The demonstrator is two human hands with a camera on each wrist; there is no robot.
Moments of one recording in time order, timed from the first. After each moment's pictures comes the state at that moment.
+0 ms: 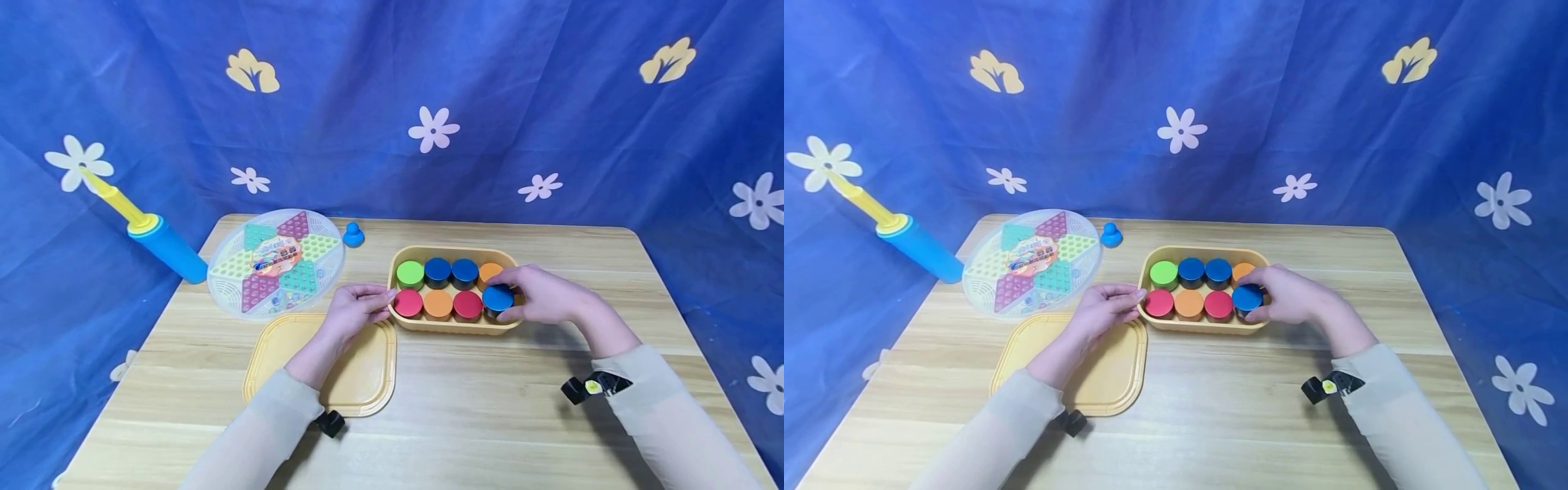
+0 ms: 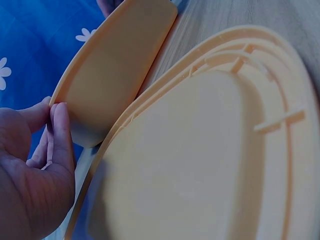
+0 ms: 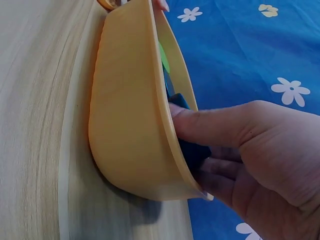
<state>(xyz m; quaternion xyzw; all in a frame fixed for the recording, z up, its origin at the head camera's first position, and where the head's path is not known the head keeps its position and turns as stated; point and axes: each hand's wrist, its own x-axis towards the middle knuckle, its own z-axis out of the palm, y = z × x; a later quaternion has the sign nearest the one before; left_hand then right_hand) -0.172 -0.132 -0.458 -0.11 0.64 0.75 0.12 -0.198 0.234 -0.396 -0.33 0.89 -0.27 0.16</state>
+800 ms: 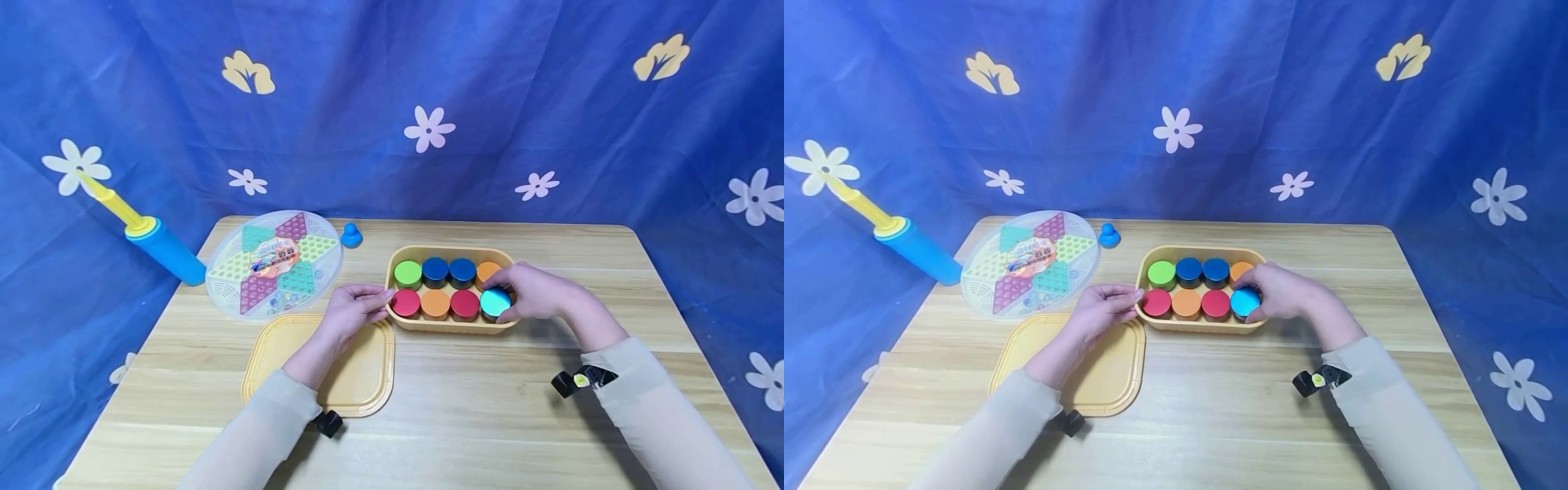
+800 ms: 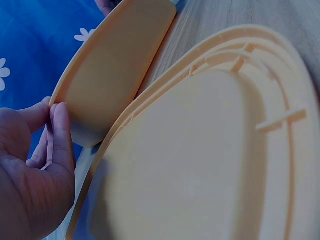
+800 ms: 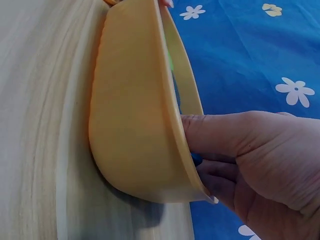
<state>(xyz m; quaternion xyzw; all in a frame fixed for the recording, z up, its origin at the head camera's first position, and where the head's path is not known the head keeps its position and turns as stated) -0.172 -0.131 -0.457 -0.11 0.64 0.75 0.13 -0.207 0.229 -0.399 -0.33 0.89 -0.25 0.18</state>
